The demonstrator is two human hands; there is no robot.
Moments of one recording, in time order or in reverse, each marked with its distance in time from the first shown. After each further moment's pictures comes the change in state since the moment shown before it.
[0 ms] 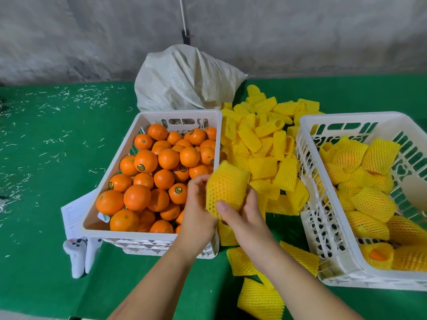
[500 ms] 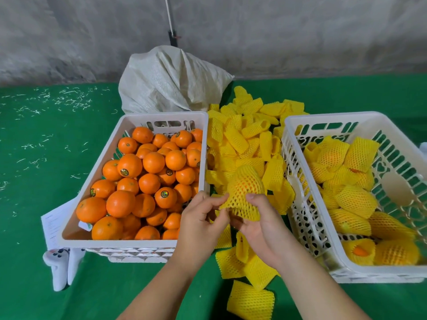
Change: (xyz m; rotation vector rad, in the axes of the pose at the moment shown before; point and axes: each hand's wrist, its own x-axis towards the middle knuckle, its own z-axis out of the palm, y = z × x) left_hand -0.010 -0.006 0.024 0.371 -0.016 0.276; right_hand 0.010 0.000 -0.053 0.581 0.019 0.168
